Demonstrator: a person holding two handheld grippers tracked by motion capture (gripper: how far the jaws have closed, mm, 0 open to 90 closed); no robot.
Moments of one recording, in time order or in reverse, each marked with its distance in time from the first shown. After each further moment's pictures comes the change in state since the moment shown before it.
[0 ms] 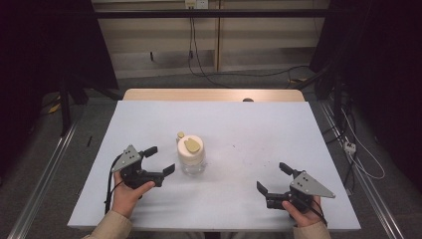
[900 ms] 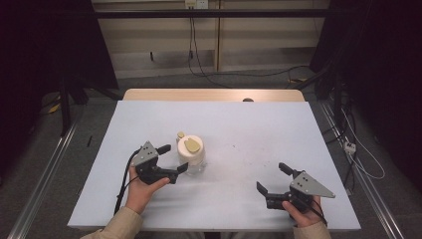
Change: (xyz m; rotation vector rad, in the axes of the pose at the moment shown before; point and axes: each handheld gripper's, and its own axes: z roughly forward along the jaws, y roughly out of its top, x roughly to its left) left arm -0.013 0.004 0.036 0.053 -0.020 0.033; right arm 0.000 0.000 0.000 0.000 0.008 0.000
